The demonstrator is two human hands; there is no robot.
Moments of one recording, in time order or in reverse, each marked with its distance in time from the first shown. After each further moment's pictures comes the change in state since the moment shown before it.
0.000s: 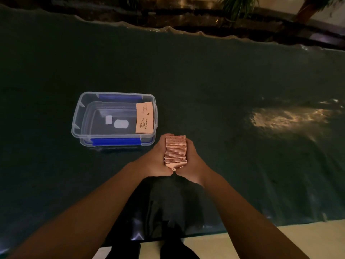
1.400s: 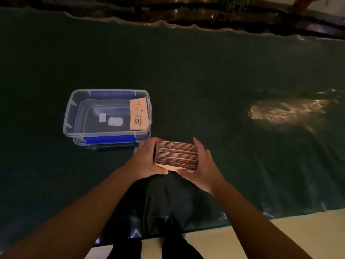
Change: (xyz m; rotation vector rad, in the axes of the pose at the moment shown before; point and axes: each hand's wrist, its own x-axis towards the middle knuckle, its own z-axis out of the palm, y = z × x) left_hand -0.028 -0.002 0.004 0.051 0.176 -0.136; right_hand -0.043 0.035 -0.016 -0.219 0.168 0.007
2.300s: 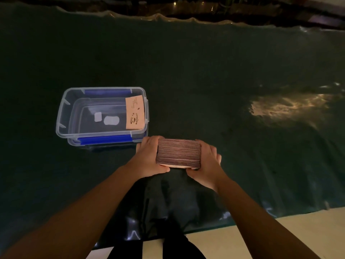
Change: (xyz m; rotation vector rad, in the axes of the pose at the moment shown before) left_hand 0.018 -0.002 0.015 0.132 0.003 0.045; right_hand 0.015 0.027 -0.004 -0.145 0.137 -0.053
